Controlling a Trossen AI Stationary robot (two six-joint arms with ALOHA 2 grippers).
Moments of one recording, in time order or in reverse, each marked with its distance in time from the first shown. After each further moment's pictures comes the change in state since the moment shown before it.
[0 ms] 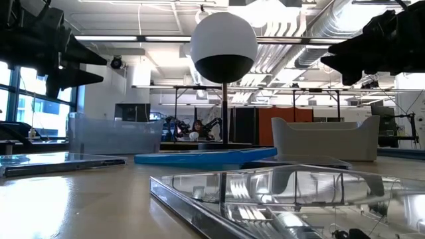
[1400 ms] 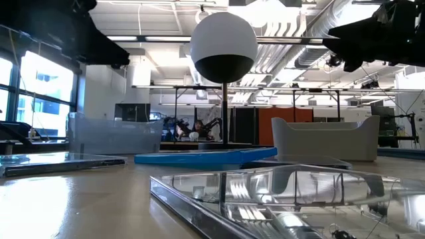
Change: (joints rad) left arm 0.001 0.729 0.295 0.160 0.184 0.428; right arm 0.002 0.000 0.001 0.183 0.070 0.004
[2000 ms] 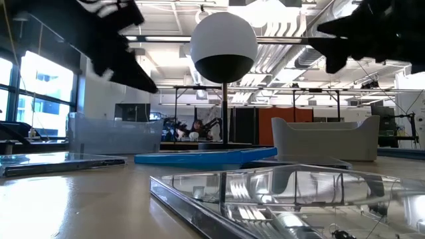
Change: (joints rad) left arm 0.157 0.446 0.278 -0.196 0.006 -0.051; right arm 0.376 0.483 0.091 0.234 0.171 -0.027
